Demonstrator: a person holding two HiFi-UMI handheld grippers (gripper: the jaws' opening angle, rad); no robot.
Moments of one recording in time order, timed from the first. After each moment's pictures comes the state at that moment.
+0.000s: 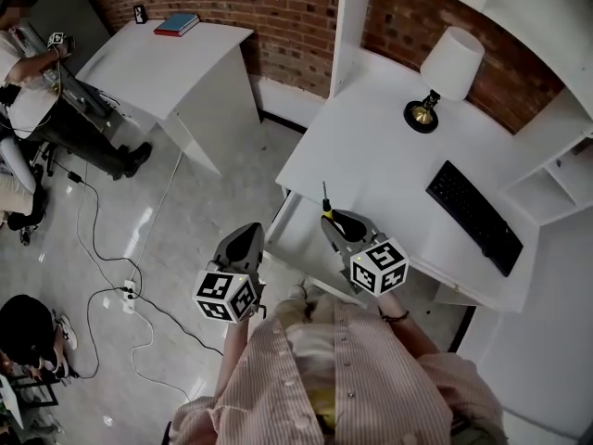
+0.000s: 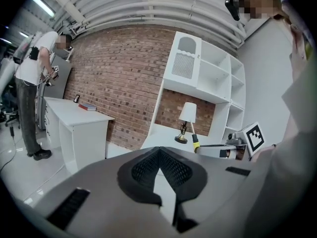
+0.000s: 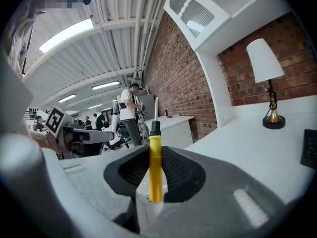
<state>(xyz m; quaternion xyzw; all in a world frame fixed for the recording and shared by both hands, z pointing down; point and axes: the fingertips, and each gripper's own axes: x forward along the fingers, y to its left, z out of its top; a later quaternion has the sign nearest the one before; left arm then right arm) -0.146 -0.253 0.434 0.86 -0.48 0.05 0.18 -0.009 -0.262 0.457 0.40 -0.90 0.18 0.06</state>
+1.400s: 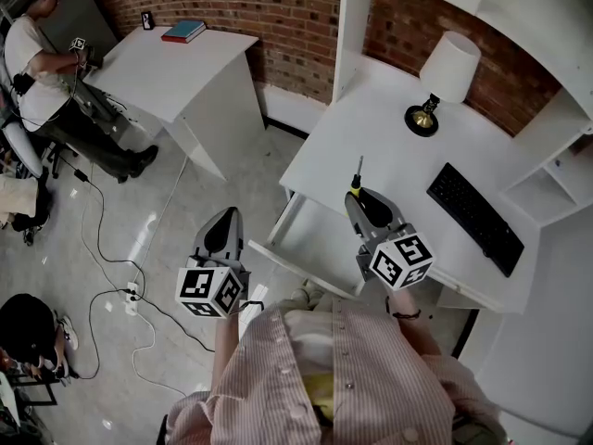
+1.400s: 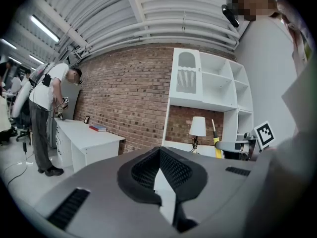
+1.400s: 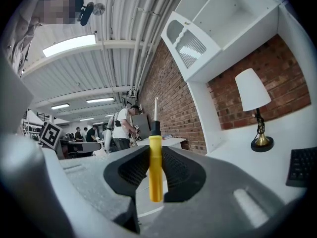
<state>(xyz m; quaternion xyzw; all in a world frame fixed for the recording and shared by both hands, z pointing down) -0.188 -0.261 0.368 0.84 -0.54 0.00 0.10 0.037 -0.274 0.378 0.46 -0.88 0.12 -0.04</state>
